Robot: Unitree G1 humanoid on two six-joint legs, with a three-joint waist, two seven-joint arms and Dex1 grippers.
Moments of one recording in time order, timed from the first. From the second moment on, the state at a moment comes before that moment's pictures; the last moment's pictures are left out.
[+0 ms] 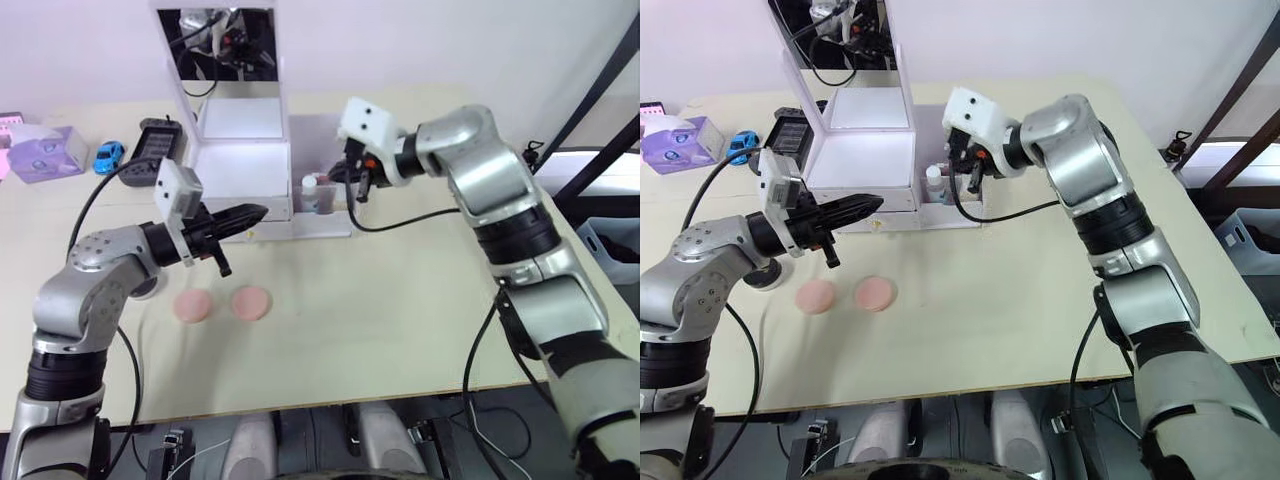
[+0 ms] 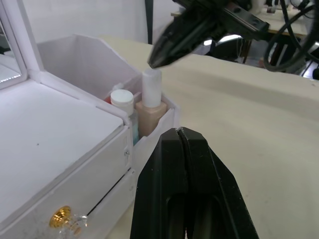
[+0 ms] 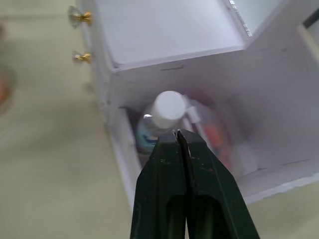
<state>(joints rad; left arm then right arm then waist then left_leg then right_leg) -0.38 0.66 0.13 -0.26 -0.64 0.57 -0.86 -1.20 -0.47 0.37 0.32 -0.07 0.64 1.08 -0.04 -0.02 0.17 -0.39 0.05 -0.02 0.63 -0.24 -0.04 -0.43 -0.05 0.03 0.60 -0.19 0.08</state>
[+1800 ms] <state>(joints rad) -0.36 0.66 0.16 -0.27 -0.62 0.55 -0.85 -1.40 -0.43 0.18 0.65 -0.06 0.33 1.10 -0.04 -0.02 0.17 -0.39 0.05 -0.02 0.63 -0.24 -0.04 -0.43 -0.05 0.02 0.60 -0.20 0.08</state>
